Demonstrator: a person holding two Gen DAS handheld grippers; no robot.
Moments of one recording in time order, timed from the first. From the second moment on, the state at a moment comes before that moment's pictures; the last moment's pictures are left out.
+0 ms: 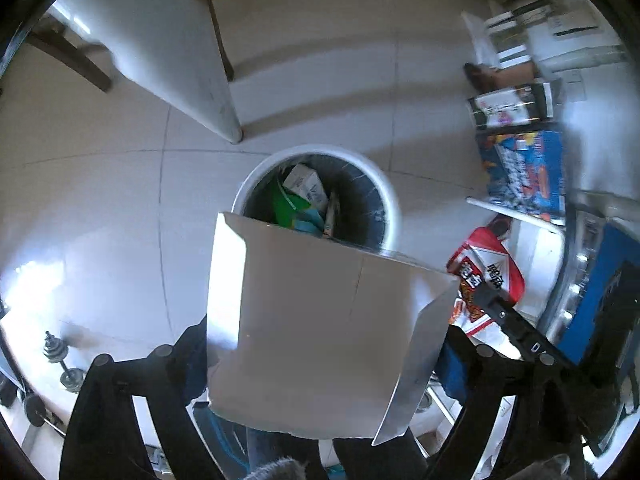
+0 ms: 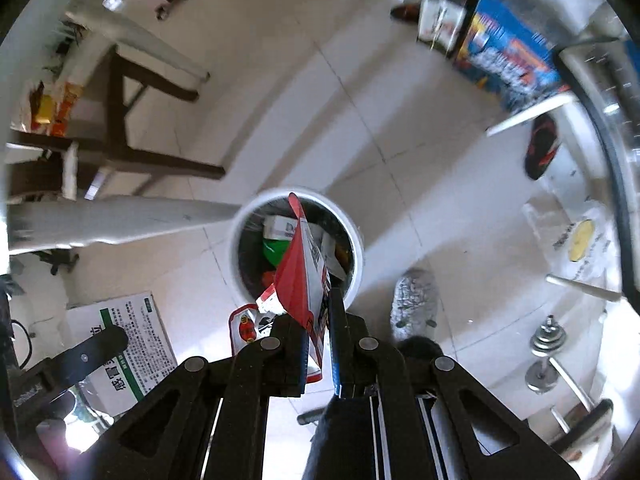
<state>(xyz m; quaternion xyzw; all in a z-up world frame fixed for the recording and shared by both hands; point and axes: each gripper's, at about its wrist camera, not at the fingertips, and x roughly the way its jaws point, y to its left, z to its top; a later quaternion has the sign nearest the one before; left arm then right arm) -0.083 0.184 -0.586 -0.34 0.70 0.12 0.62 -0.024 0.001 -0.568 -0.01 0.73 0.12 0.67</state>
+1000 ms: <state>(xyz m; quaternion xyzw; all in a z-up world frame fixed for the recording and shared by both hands) -0.128 0.163 -0.540 -0.25 0.70 0.19 0.64 -0.053 0.021 -0.589 -0.18 0.72 0.15 0.66</state>
